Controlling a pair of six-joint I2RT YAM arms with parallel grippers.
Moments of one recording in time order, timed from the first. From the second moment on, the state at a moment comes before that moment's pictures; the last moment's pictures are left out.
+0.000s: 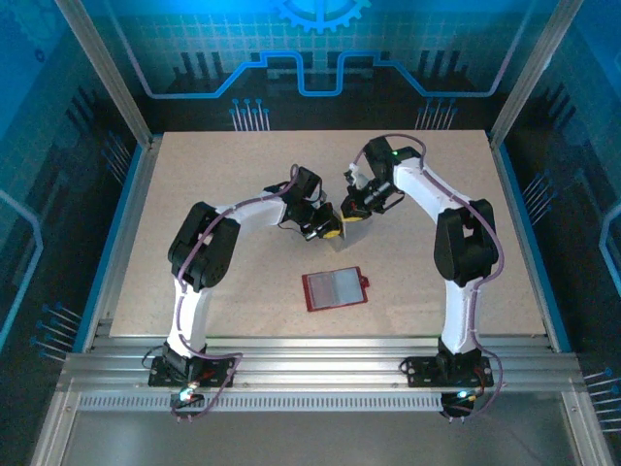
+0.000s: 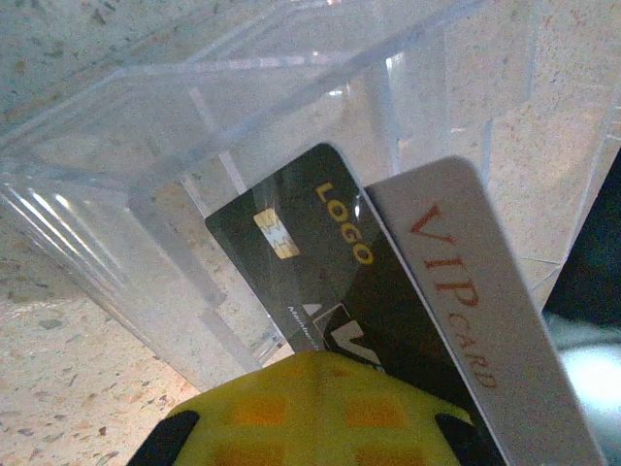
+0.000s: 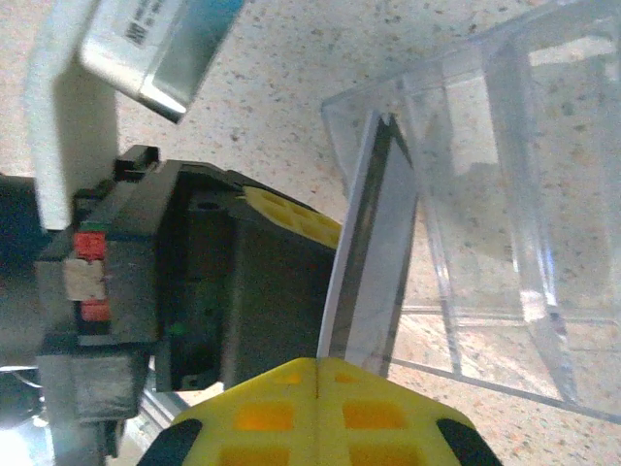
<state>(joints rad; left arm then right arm) -0.51 2.11 1.48 -0.40 0.55 -0.92 0.33 2.03 1.72 -1.07 -0.58 0.18</state>
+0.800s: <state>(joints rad) -0.47 1.93 1.41 -0.44 0.58 -0.89 0.35 1.81 1.72 -1.12 -0.27 0.21</state>
